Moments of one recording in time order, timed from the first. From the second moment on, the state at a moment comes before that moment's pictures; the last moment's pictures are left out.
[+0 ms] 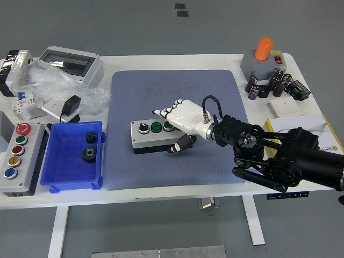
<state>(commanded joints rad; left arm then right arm) -0.08 0.27 -0.16 -0.26 -0.02 0.16 0.01 0.96 -0.25 0.07 1.08 -1.97 -0.20 -0.13</state>
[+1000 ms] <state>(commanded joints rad) -0.08 0.26 -0.18 -0.26 -0.01 0.15 -0.02 0.95 -0.62 0.48 1.78 -1.72 0.31 -0.56</state>
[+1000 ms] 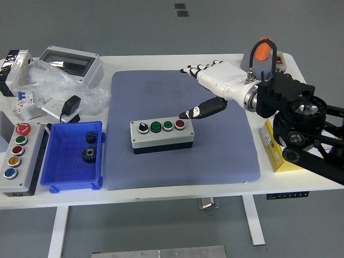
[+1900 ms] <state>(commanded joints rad) -0.08 0.27 -0.22 -0.26 0.03 0.15 0.00 0.97 -0.51 0.36 1.66 -1.58 0.40 -0.58</state>
